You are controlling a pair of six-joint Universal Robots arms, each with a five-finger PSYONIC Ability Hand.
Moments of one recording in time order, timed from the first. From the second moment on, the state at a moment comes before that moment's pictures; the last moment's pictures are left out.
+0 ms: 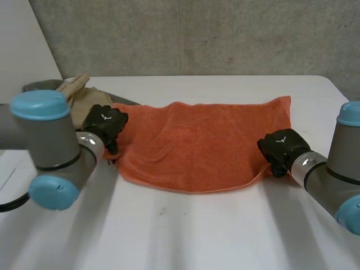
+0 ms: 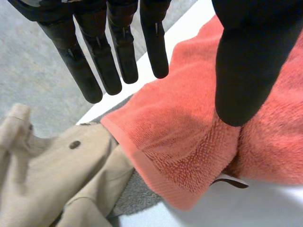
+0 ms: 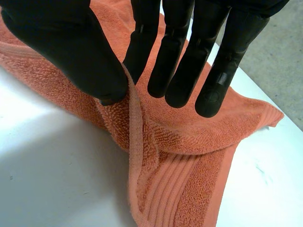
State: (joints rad) left arm 4.31 -2.09 -1.42 3.25 -1.61 3.63; right arm 1.86 -1.13 1.59 0.00 1.43 2.58; left_hand 0.57 0.57 0.58 0.57 0.39; right_hand 0.99 1.18 1.18 1.19 1.00
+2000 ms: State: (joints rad) left arm 4.30 -1.95 -1.65 3.30 -1.51 3.69; right arm 1.53 -1.27 1.73 0.10 1.28 2.81; left_hand 1.15 1.19 1.19 1.20 0.97; right_hand 0.50 0.58 0.56 0.57 0.39
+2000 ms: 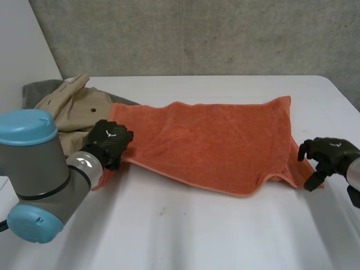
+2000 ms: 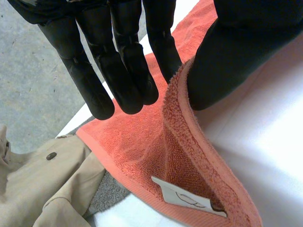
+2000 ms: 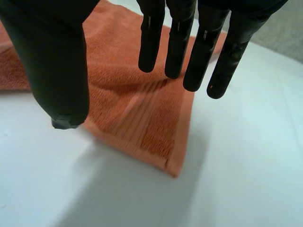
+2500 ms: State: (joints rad) left arm 4.31 -1.95 -1.65 3.28 -1.51 3.68; right arm 1.63 -1.14 1.78 -0.12 1.27 3.02; left_hand 1.15 1.19 1.19 1.20 0.97; right_hand 0.50 0.59 0.57 0.57 0.39
